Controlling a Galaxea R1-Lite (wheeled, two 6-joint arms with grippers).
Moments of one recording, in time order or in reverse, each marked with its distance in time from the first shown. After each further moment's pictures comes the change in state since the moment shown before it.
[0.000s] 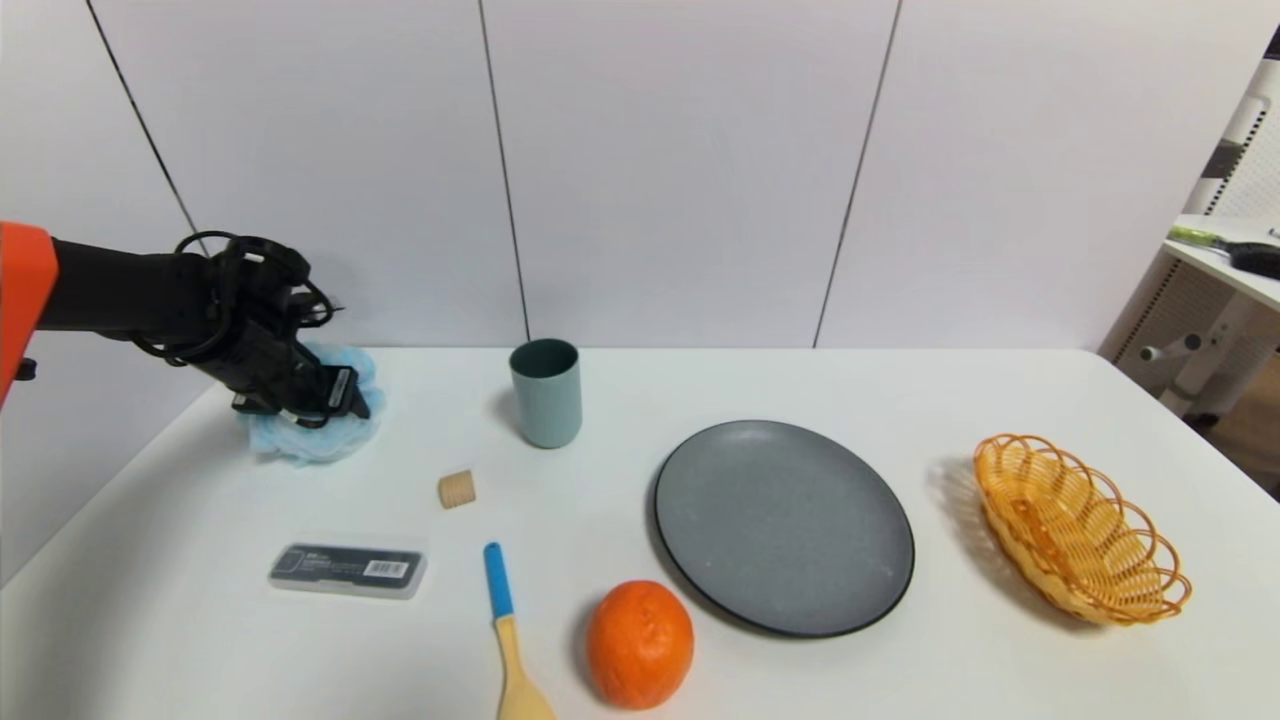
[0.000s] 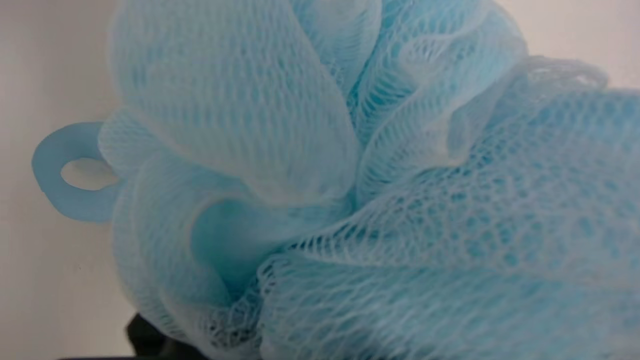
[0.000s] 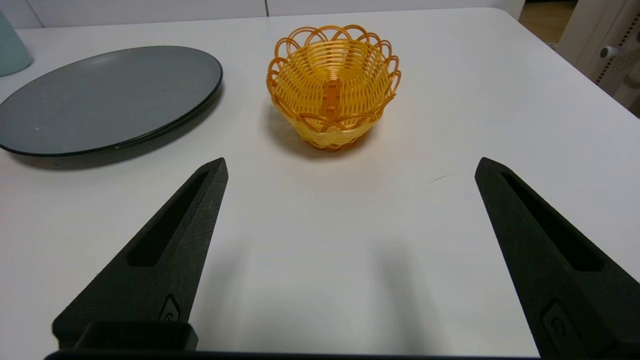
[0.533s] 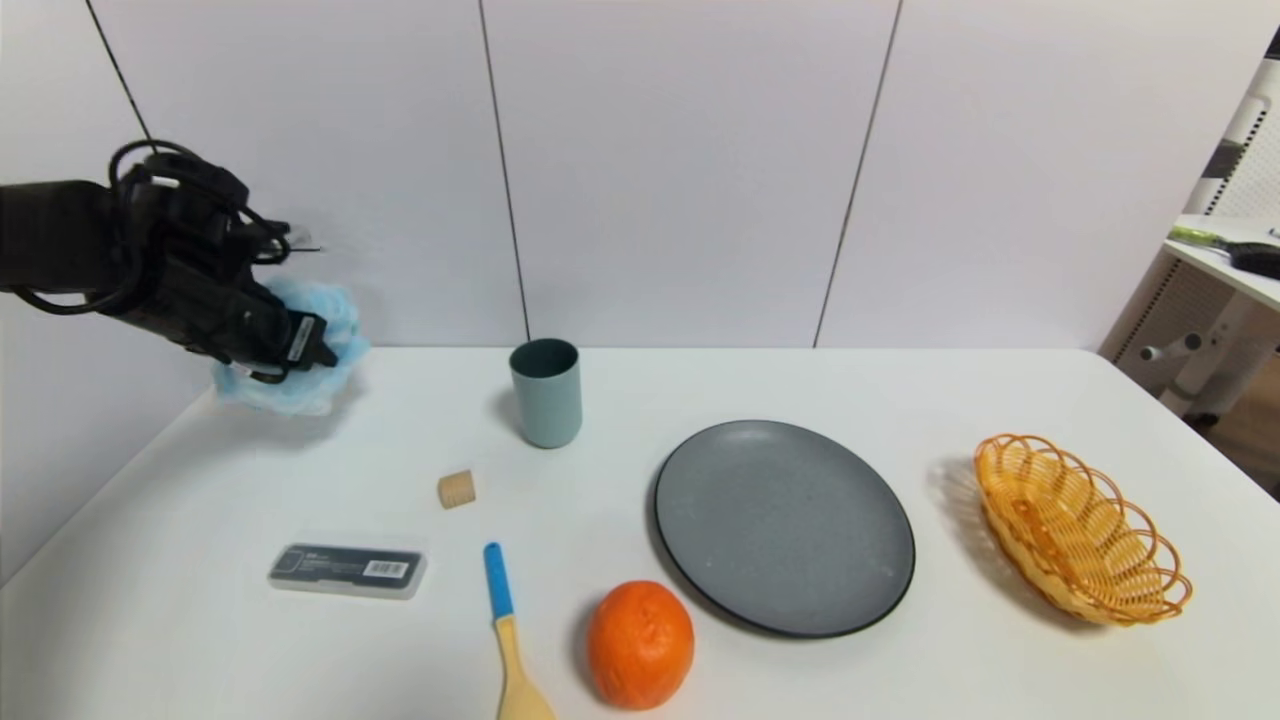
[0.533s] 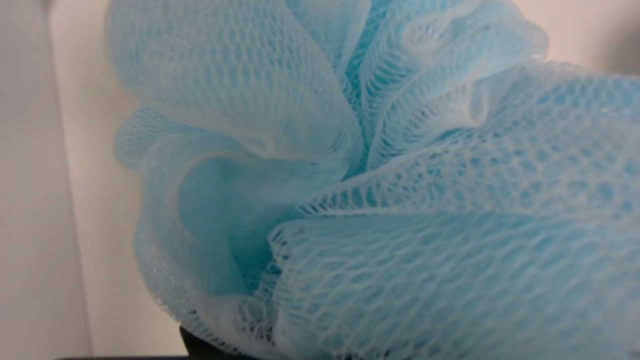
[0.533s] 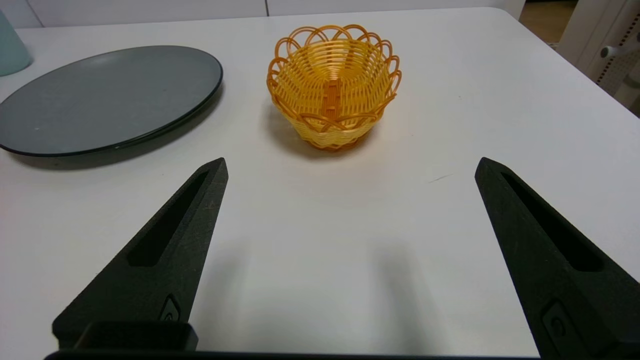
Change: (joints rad) left arm -0.002 -0.227 0.025 0.001 -0.053 0.117; right arm 0.000 0.000 0.000 0.000 0.000 0.000
